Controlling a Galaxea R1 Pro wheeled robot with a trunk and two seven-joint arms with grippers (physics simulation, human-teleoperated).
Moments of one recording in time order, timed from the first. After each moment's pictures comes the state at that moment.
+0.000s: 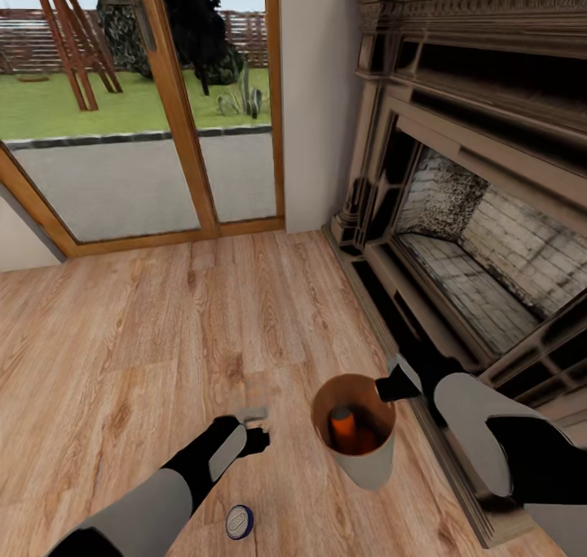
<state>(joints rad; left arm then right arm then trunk) -0.71 -0.12 -0.44 -0.45 0.69 0.50 0.36 -1.09 -0.05 0.04 -0.19 0.16 0.91 0.21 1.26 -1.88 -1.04</state>
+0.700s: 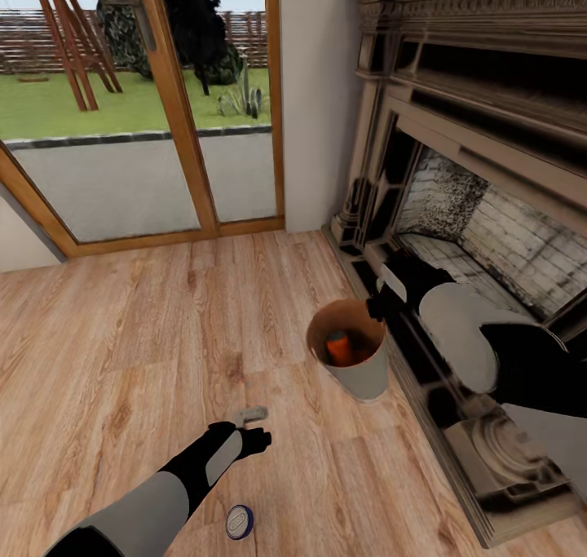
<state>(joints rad) -0.71 -0.11 -0.44 -0.40 0.68 0.41 0.23 -1.47 0.03 0.00 -0.12 0.17 1.05 0.04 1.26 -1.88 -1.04</state>
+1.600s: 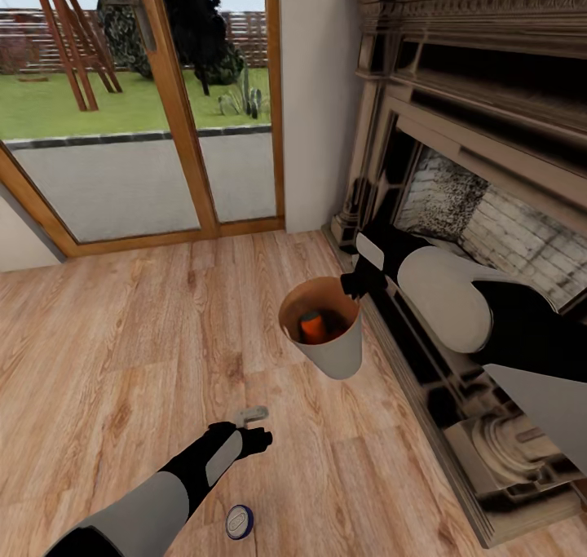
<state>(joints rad) -0.71 -0.11 -0.45 -0.40 0.68 0.41 0.22 -1.65 0.14 -0.13 0.02 0.17 1.05 -0.06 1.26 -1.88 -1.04</state>
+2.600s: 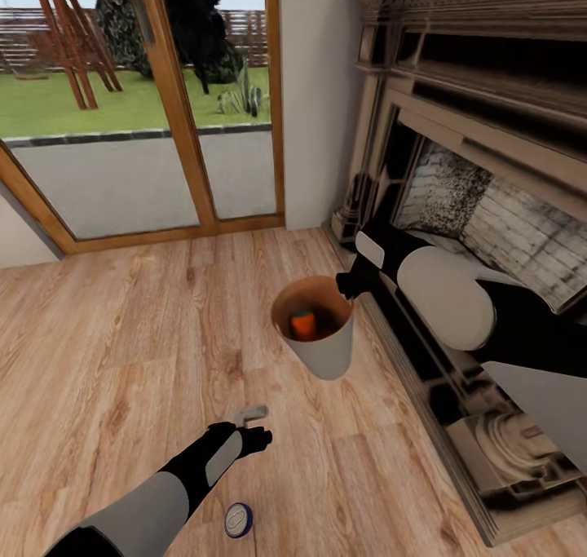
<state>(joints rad) -0.71 -0.11 -0.45 -0.40 0.68 0.39 0.22 -1.65 0.14 -0.22 0.02 0.18 1.05 -0.05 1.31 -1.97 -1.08</state>
